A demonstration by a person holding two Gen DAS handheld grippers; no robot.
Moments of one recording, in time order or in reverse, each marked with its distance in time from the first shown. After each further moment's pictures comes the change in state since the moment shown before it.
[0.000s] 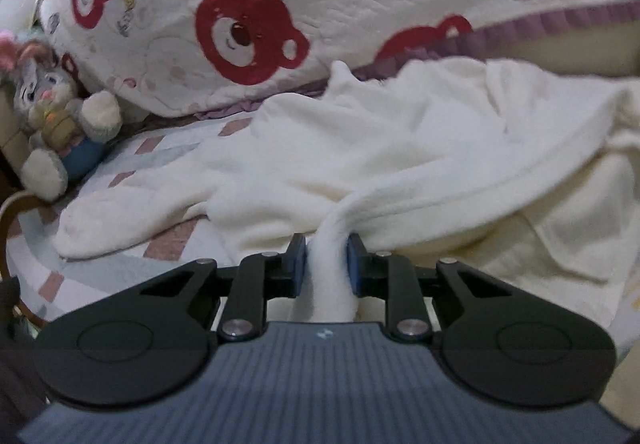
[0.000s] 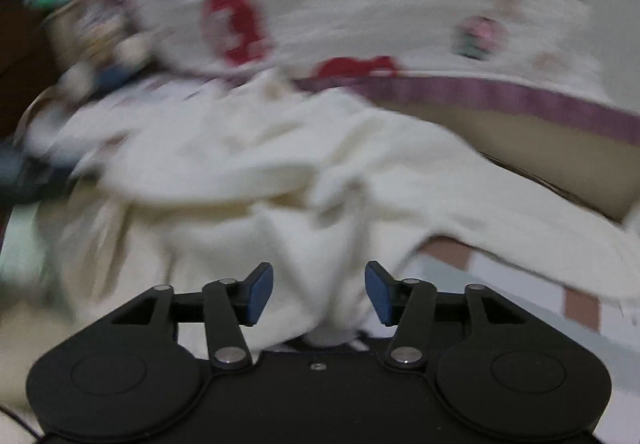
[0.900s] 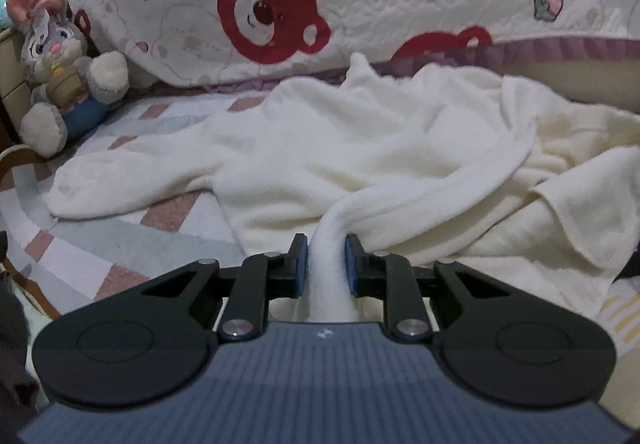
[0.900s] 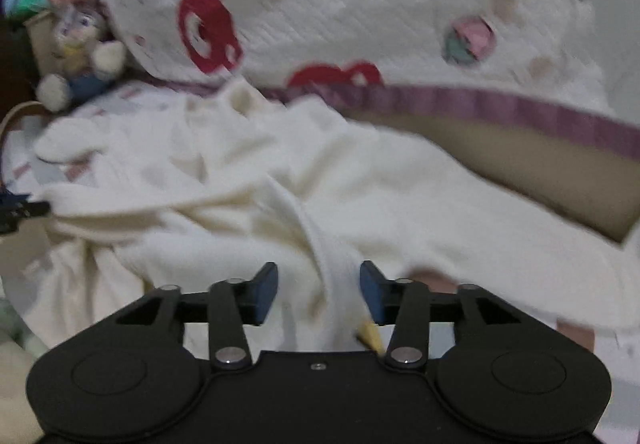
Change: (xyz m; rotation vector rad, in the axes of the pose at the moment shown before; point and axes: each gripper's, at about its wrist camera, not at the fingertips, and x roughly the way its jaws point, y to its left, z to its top) left arm -0.007 0.021 -0.003 -0.089 0.015 -0.026; right arm 0.038 -0.044 0.041 0.062 -0.020 -0.073
